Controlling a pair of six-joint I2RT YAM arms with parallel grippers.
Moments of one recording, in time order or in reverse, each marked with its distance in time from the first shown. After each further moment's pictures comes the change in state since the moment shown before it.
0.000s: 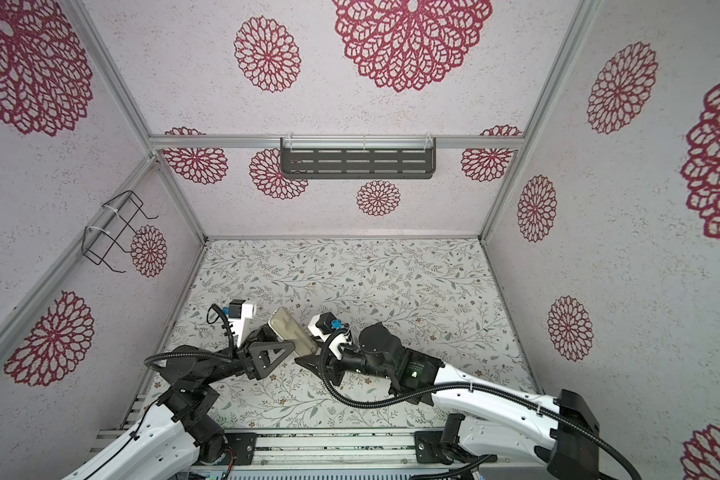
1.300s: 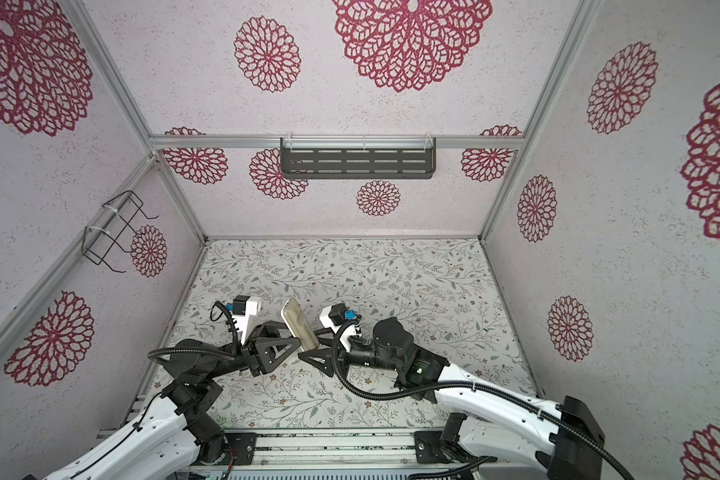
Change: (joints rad) left arm -0.030 0.077 0.048 0.027 0.022 0.069; right arm -0.076 -0.021 -0.052 0.150 -0.186 0.102
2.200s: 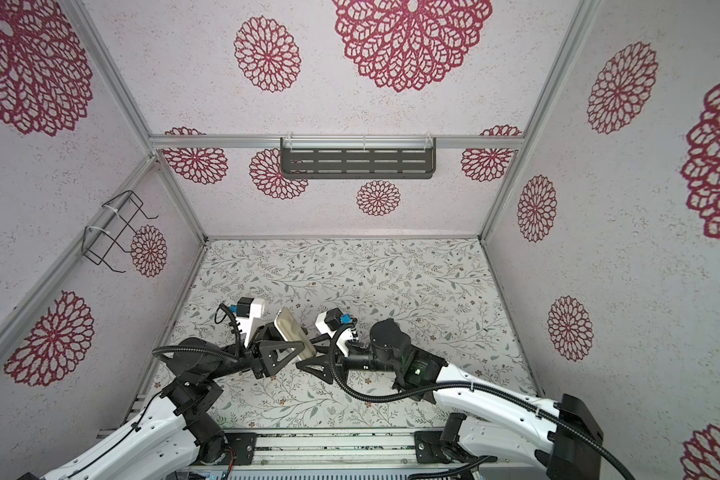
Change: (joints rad) left arm -0.026 -0.009 0.017 -0.064 -0.029 0.079; right arm 0.014 0.009 0.000 -0.014 -0.064 0.035
